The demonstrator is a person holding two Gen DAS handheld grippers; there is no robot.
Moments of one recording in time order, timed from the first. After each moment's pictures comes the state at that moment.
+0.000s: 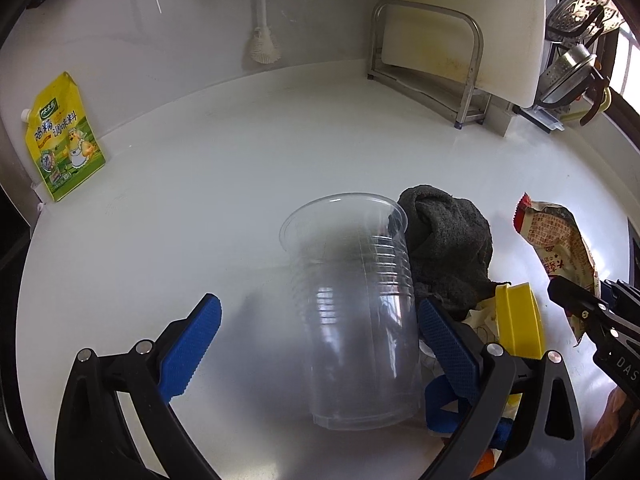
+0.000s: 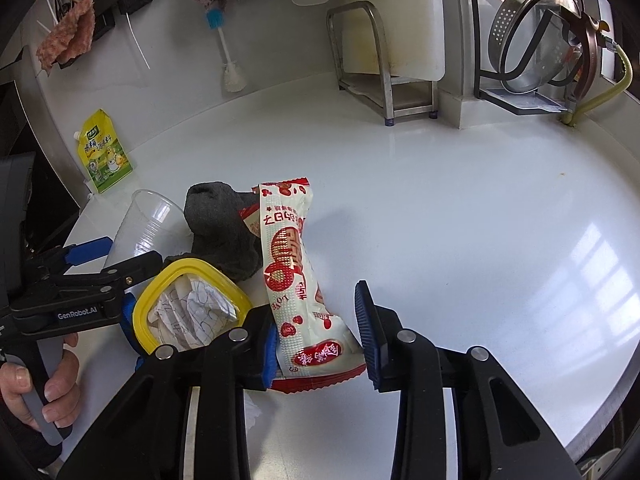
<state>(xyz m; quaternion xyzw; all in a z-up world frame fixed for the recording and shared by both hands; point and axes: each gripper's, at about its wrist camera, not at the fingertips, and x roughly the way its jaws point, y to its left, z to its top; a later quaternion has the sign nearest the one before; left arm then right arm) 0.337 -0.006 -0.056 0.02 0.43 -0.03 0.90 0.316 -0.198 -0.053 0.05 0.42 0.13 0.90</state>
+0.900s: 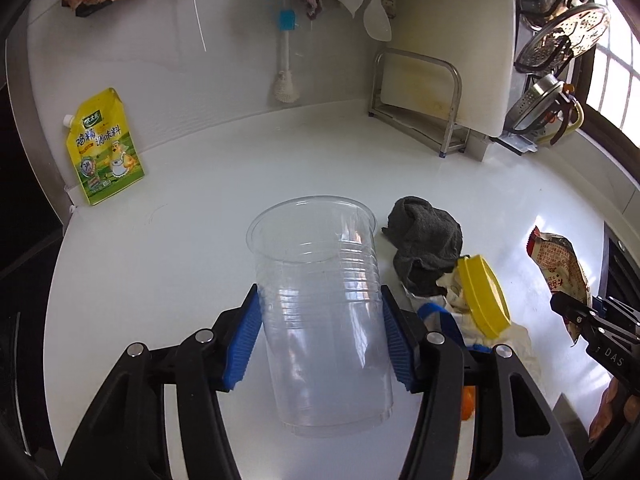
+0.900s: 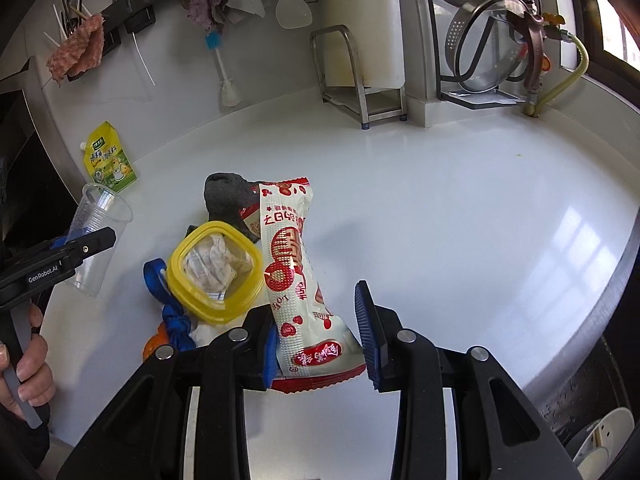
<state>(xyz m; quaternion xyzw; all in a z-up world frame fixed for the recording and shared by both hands) 0.258 0.024 -0.015 0.02 0.38 -0.04 0.93 0.237 -0.215 -0.038 0.08 0.39 0.09 0.91</state>
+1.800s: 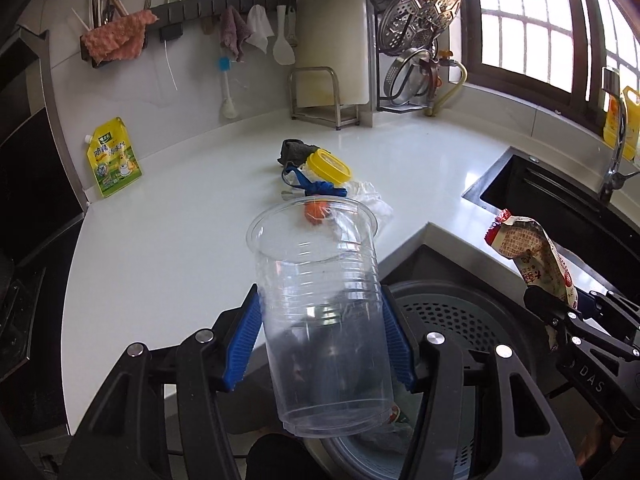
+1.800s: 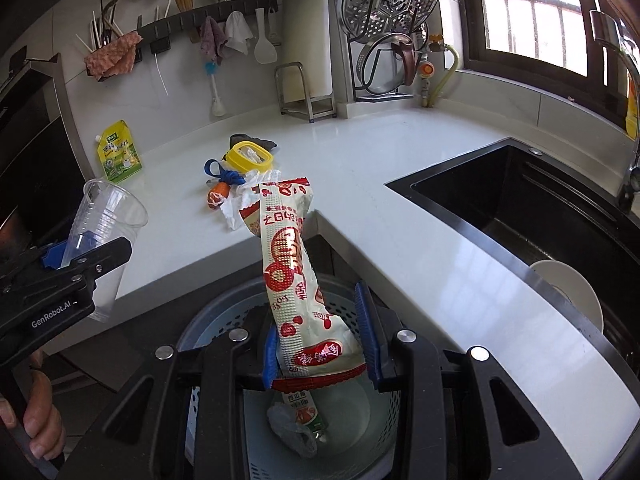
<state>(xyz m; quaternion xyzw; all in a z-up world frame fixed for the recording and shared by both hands) 0.016 -0.033 -0.023 0.08 0.32 -0.11 0.94 -0.035 -0.188 -0.036 0.08 0.34 -0.02 0.94</state>
